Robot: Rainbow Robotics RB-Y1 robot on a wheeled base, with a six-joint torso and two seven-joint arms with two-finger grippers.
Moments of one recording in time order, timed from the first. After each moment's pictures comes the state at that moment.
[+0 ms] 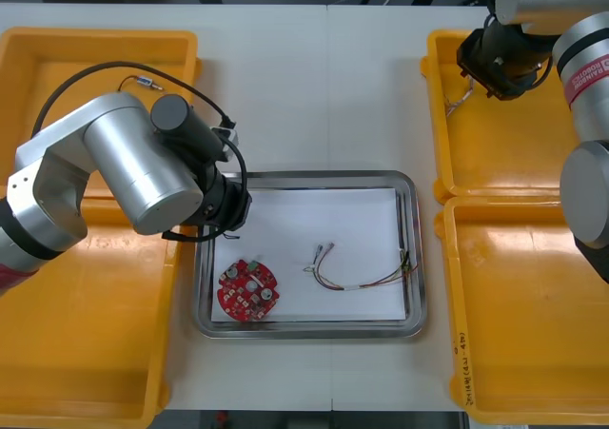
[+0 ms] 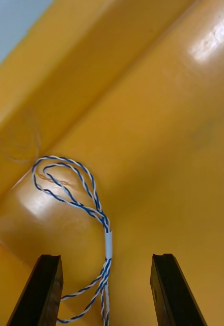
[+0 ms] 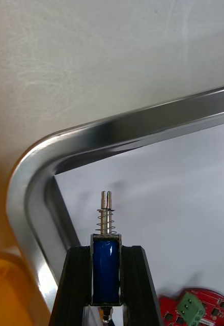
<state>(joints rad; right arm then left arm) -1.21 -0.39 -0.15 -0.61 -0.16 1.20 0.79 -0.66 0.71 -0.67 -1.90 0.62 1.46 -0.85</state>
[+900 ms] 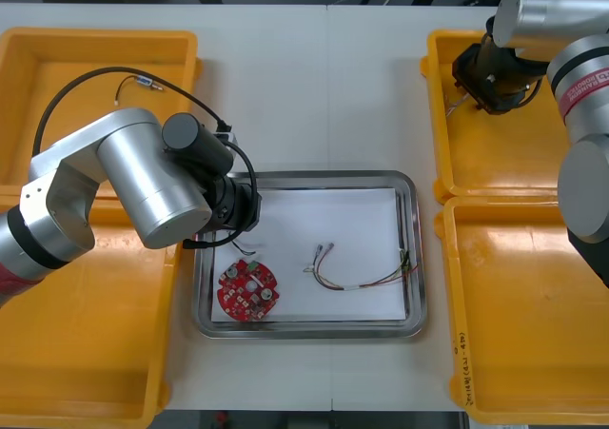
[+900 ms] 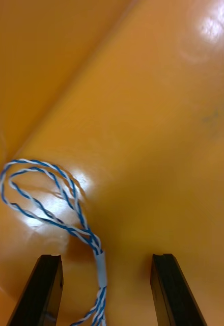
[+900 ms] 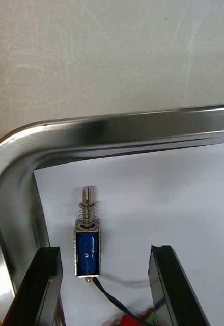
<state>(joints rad) -1.21 -0.37 -0.24 -0.47 -0.15 1.03 0.79 -0.66 0.71 -0.73 -1.90 0.59 1.40 -0.62</state>
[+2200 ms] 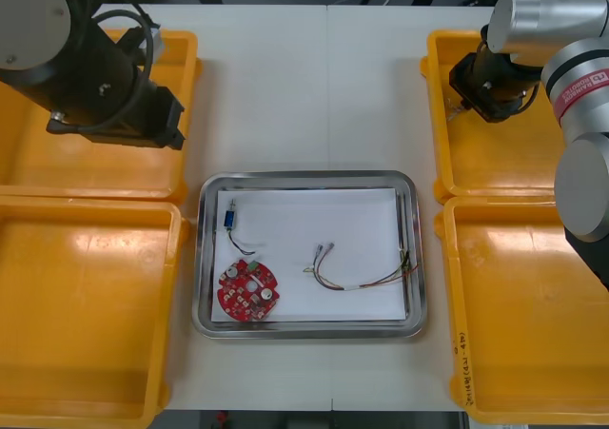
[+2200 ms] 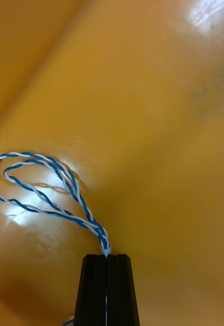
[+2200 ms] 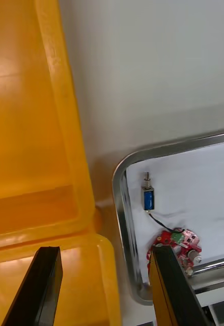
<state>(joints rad) -1.22 -0.37 -0.24 -0.45 -0.13 1.07 0.79 -0.77 0.71 -0.18 -1.88 0.89 1.88 -1.04</state>
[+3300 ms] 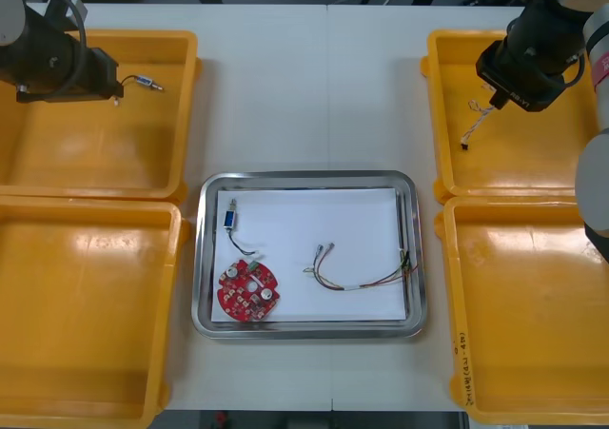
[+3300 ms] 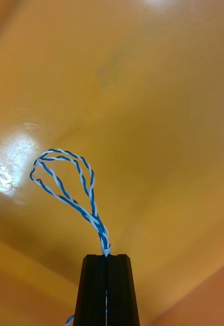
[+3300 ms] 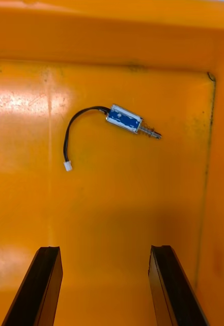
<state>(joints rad) -1.22 -0.42 -0.23 -0.70 -0.14 1.56 0.82 -0.80 0.71 -0.04 -1.33 0.69 1.42 -1.38</state>
